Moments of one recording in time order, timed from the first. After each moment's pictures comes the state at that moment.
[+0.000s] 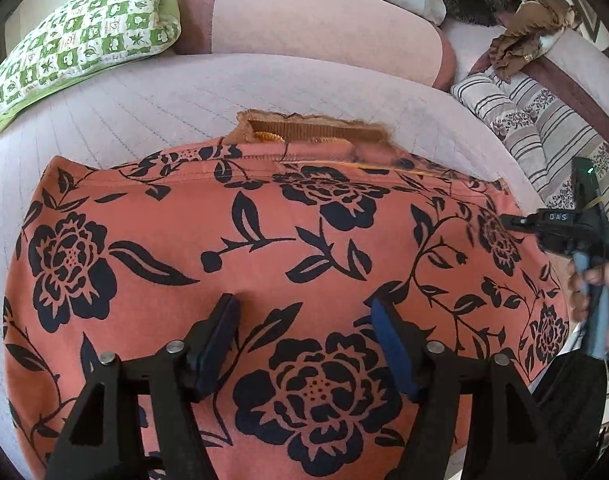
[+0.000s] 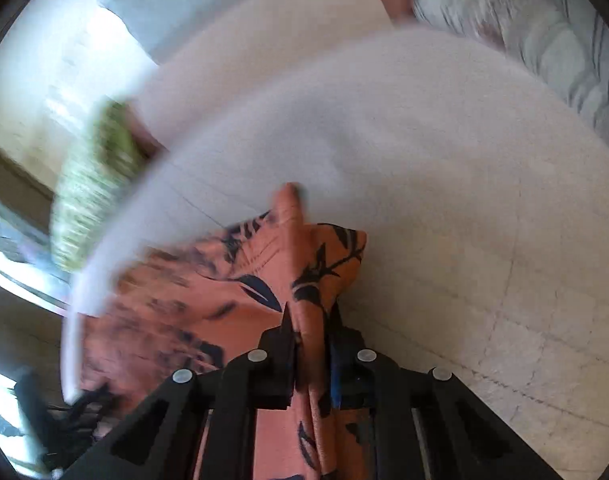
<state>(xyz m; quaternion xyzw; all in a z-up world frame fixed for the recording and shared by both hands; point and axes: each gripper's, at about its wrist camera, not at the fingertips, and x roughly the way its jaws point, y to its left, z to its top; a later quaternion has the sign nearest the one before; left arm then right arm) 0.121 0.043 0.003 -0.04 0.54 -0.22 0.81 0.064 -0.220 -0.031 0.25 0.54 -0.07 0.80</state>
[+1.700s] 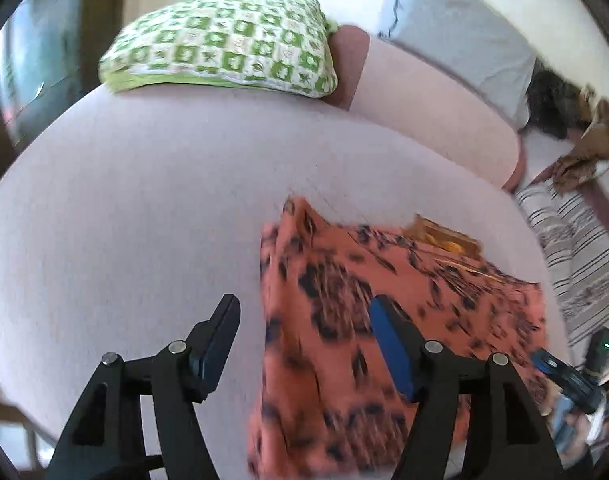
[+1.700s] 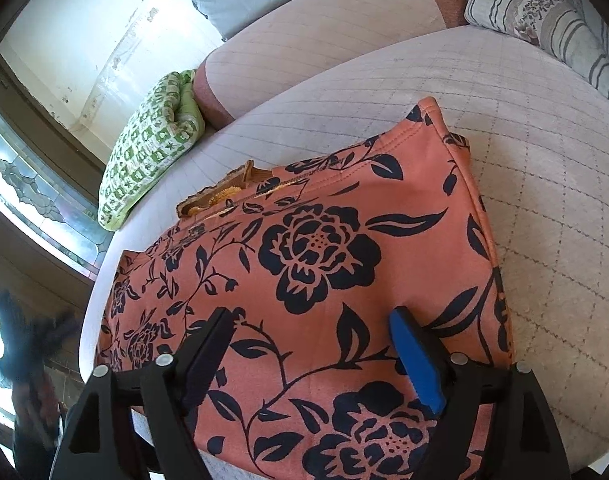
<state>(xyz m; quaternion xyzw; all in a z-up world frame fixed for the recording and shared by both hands) 0.165 0.220 0.035 -0.15 0.53 -0.08 0.83 -0.002 -0.123 -0.005 0.22 0.48 0.03 0.85</state>
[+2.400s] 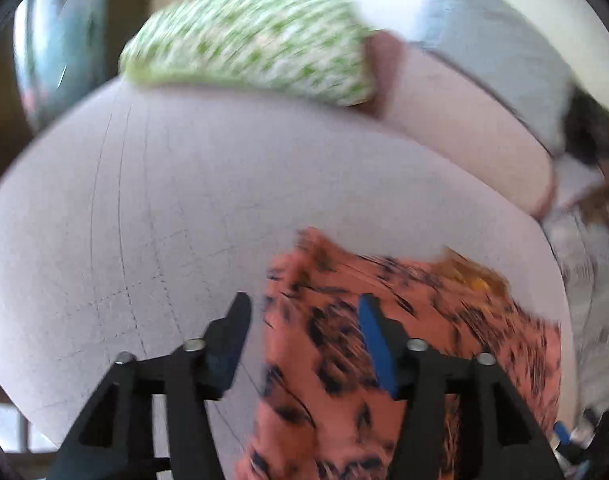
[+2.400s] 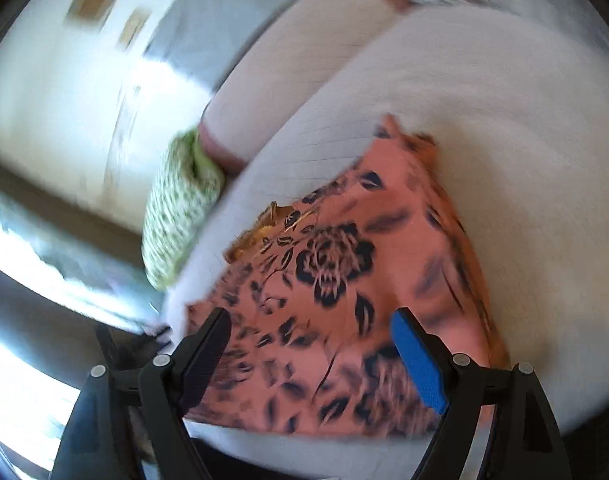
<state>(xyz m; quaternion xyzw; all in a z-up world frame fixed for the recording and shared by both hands) 0.167 0.207 0.034 -0.14 0.50 -0.04 0.85 -0.064 -0.165 0.019 0.45 0.43 0.01 0.78</state>
